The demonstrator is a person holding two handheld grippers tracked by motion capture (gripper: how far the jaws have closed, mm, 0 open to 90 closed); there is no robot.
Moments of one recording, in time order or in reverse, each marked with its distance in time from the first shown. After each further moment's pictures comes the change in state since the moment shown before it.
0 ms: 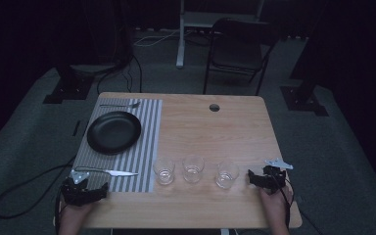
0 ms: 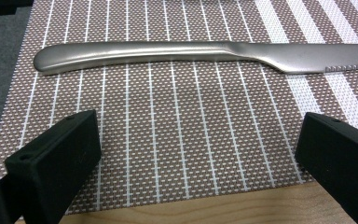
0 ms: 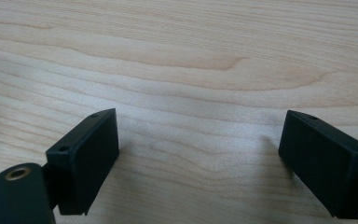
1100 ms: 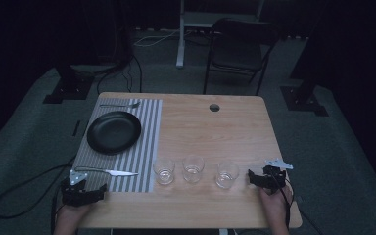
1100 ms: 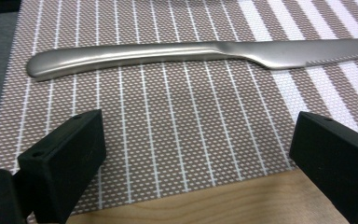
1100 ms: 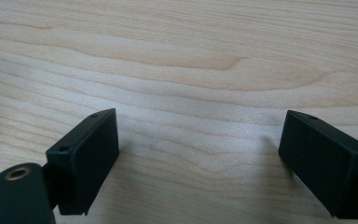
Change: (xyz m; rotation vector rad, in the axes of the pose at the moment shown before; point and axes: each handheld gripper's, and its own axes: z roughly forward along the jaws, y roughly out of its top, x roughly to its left) left arm 0.008 -0.002 -0.006 -0.009 -0.078 0.031; right arm 0.000 0.000 0.000 0.000 0.000 0.000
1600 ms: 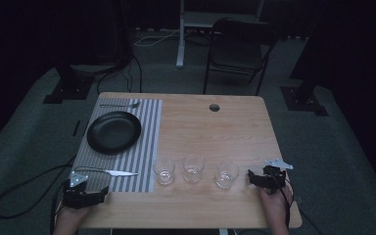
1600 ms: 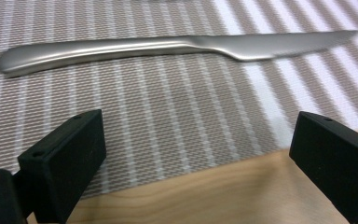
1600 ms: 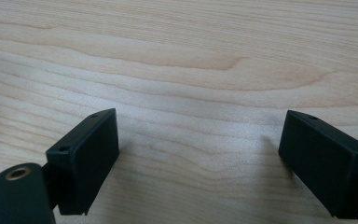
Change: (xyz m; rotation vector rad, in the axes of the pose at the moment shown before) left arm -0.009 0.000 -0.006 0.003 -0.060 0.034; right arm 0.000 0.000 0.000 0.000 0.000 0.000
